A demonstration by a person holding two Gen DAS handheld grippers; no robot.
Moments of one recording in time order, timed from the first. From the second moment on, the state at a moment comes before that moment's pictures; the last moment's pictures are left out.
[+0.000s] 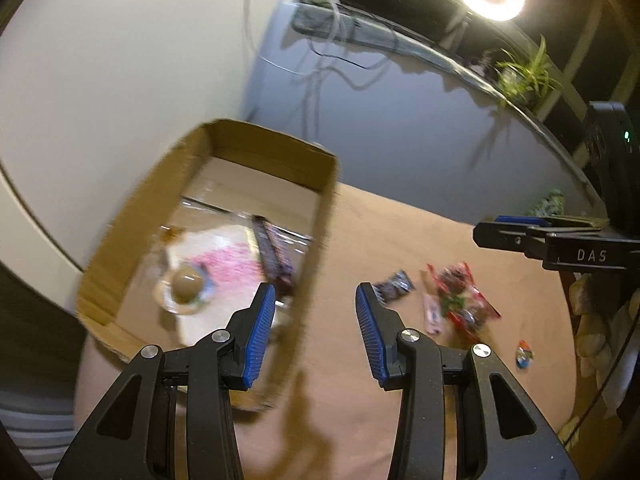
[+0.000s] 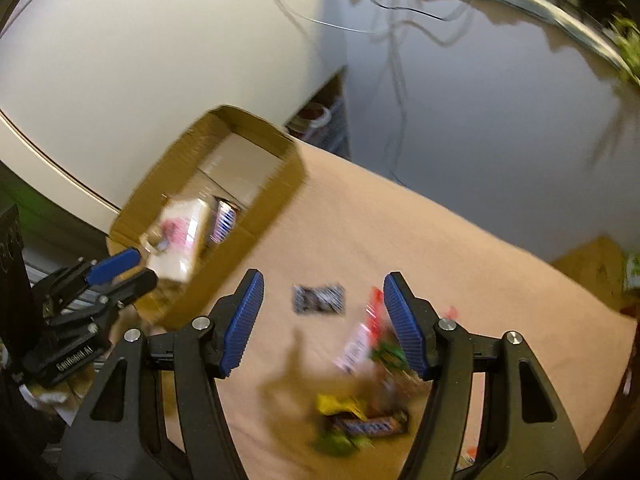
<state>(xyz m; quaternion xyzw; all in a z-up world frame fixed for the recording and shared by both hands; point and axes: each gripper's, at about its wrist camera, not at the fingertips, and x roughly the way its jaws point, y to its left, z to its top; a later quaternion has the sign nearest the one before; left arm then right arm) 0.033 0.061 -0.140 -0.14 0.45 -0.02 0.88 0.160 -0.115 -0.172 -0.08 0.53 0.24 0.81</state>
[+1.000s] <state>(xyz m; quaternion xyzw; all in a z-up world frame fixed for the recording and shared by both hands) 0.019 -0.097 -0.199 -0.09 0.57 -0.22 0.79 0.064 -0.323 -0.266 0.02 0.62 0.06 0.78</state>
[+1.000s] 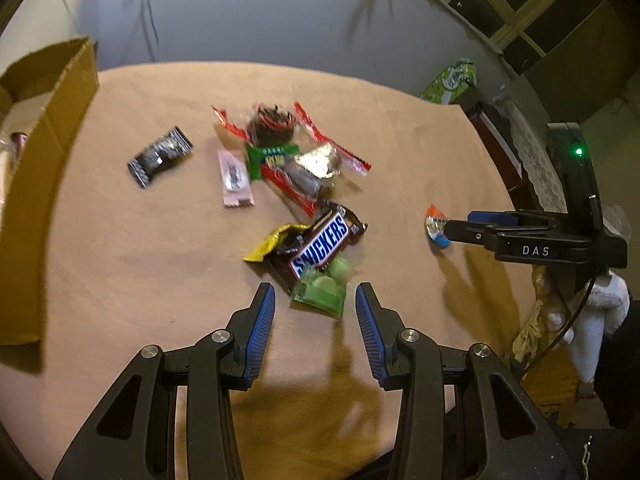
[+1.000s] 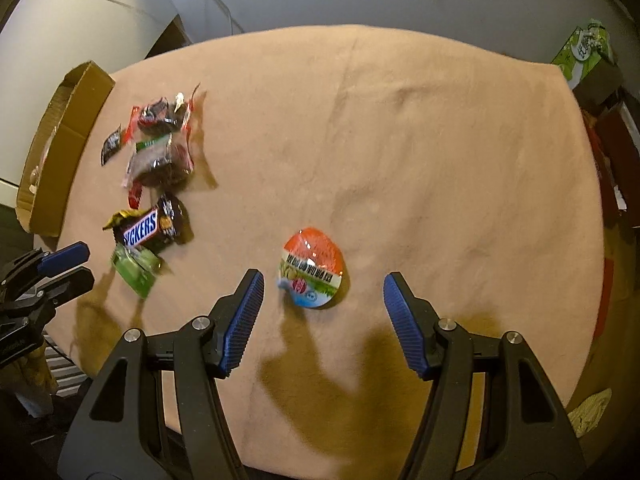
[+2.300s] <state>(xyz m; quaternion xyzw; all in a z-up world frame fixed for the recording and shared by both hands) 0.027 -0.132 -0.220 -0.06 0.57 -0.22 0.79 0.079 -0.289 -0.299 -0.03 0.62 0.05 0.78</state>
